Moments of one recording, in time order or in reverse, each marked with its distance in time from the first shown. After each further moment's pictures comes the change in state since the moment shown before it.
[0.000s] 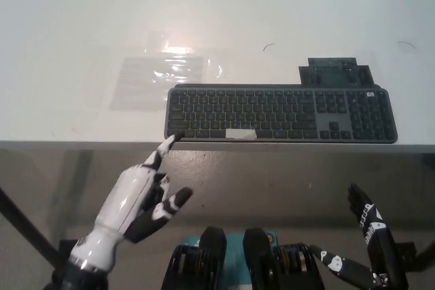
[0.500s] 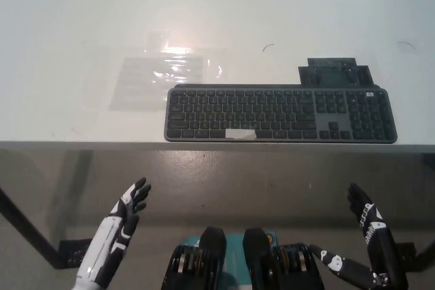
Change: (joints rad) left_arm 0.225 -0.034 0.097 0.053 -0.307 -0.007 0.011; right_arm 0.000 0.000 0.000 -0.001 0.001 0.001 0.000
